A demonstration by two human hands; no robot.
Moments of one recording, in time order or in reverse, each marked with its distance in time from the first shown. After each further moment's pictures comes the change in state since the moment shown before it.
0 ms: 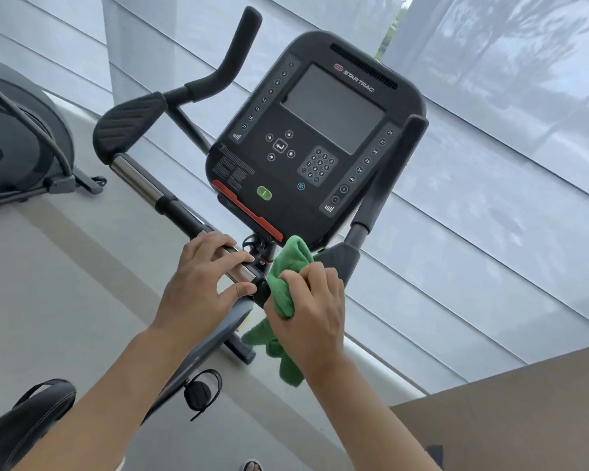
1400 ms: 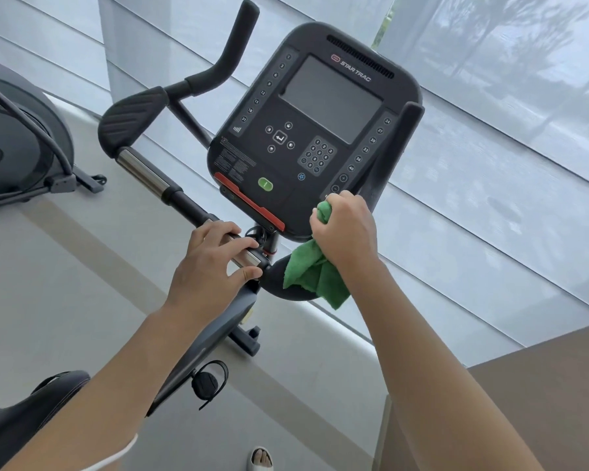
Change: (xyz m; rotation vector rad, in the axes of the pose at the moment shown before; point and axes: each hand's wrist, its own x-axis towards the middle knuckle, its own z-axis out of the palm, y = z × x) left_hand 0.002 0.011 -0.007 0.028 -0.025 -0.037; right_hand 0.103 0.048 -0.013 -0.116 -0.237 0.289
